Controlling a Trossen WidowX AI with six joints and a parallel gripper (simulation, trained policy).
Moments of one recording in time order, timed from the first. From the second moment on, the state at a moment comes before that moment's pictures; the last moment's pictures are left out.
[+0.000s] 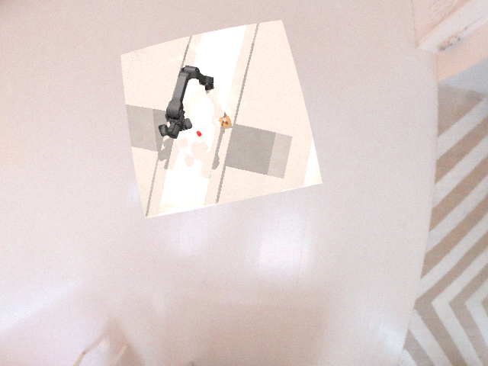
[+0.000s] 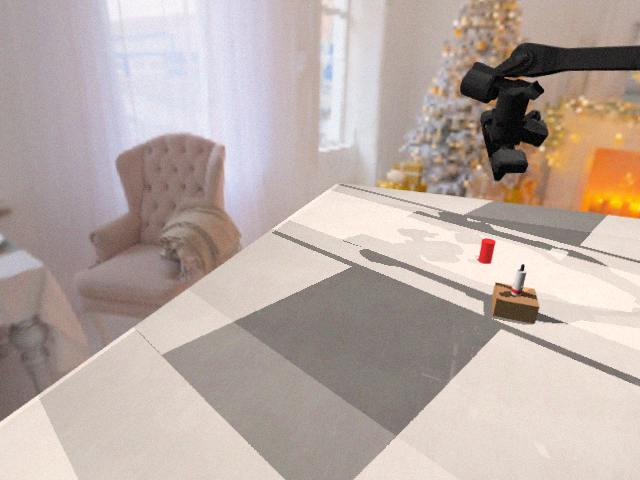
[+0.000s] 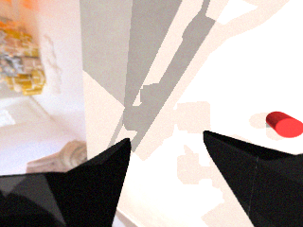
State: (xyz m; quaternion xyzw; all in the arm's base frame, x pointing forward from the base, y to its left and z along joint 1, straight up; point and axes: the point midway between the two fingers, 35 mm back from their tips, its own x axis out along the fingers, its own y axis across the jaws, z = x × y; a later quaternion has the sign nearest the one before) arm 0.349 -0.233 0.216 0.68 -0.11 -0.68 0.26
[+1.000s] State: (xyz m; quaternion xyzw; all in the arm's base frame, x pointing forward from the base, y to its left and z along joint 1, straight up) arm 0.365 -0.167 0.150 0.68 0.01 -0.72 0.14
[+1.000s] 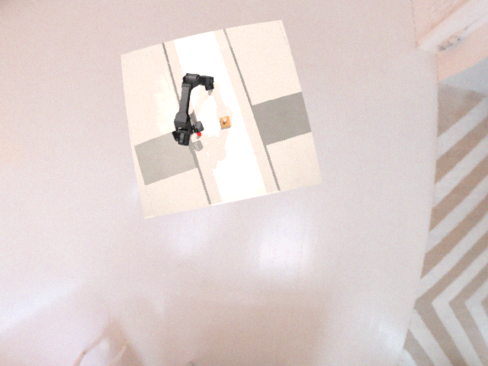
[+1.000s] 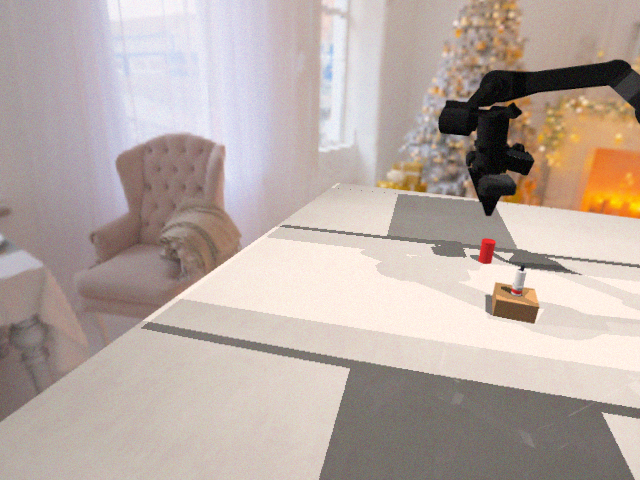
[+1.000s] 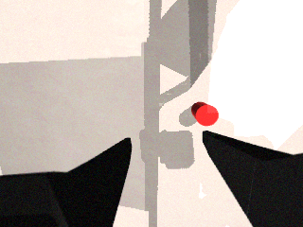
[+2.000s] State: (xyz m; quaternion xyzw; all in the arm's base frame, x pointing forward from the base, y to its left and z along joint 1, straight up) arm 0.357 -0.129 0.106 0.66 0.11 -0.74 0.06
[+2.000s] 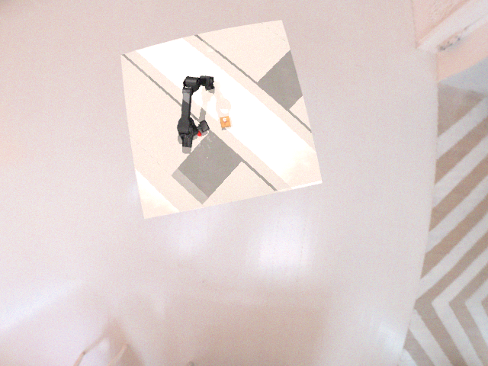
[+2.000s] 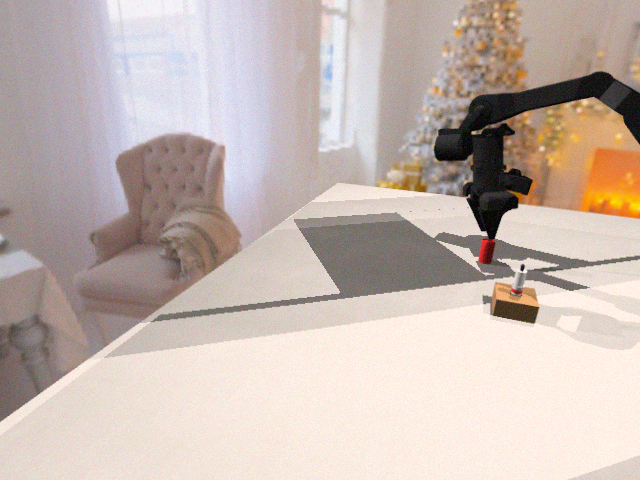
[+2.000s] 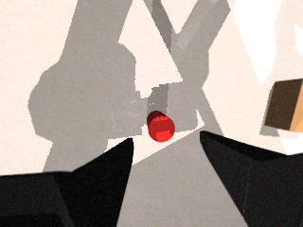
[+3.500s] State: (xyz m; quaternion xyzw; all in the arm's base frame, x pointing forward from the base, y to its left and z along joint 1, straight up) arm 0.367 -0.084 0.125 0.66 0.18 -0.70 0.17
